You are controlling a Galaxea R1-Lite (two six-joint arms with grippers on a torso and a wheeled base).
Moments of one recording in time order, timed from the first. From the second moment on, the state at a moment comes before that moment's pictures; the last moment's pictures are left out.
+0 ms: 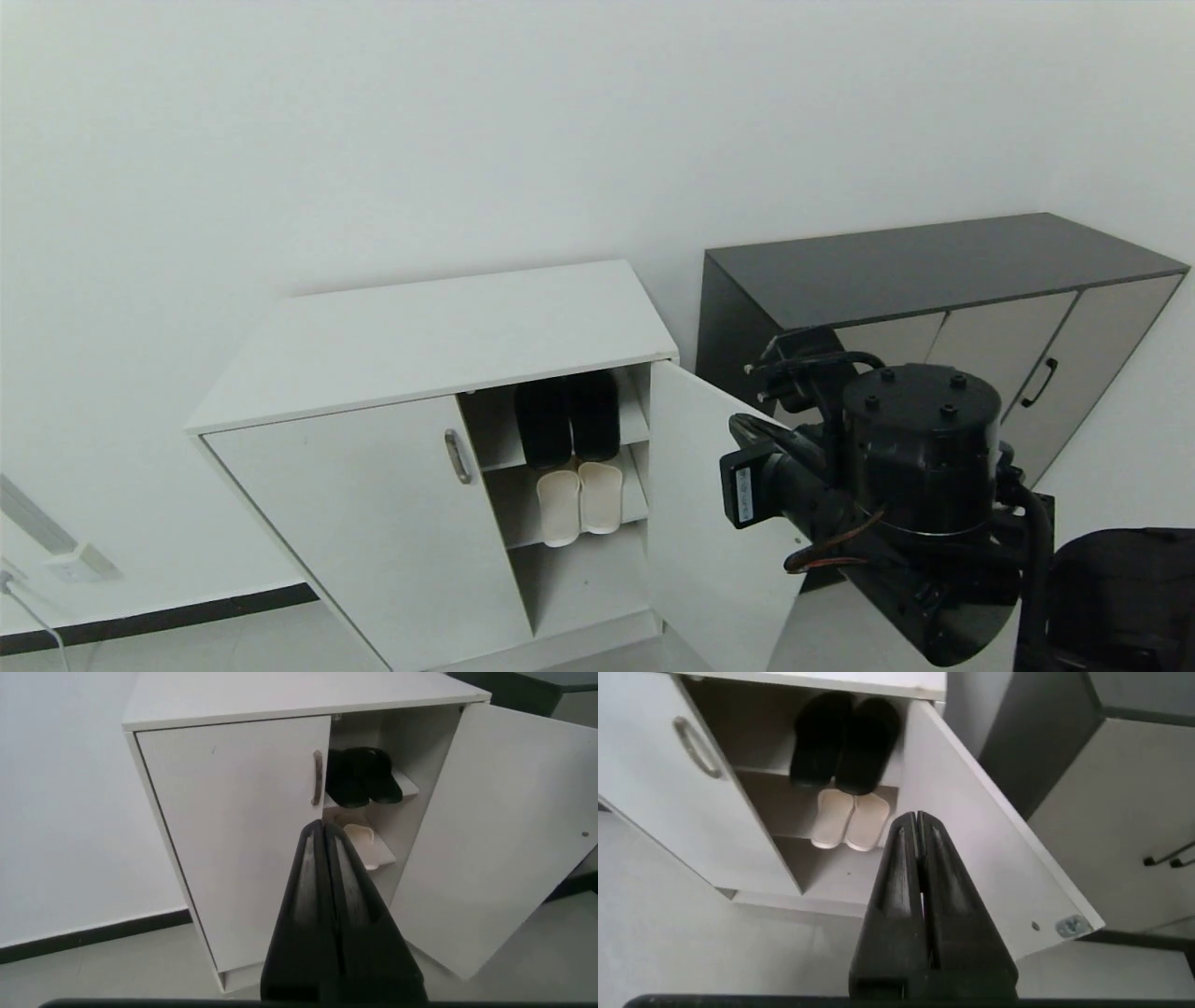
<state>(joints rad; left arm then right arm) 0.00 0.00 0.00 0.00 0.01 -0.01 0.92 1.74 -0.80 -0.74 -0.58 0.07</state>
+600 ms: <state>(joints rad) 0.00 0.00 0.00 0.00 0.01 -0.01 0.85 1.76 -0.82 -0.73 -0.57 0.09</state>
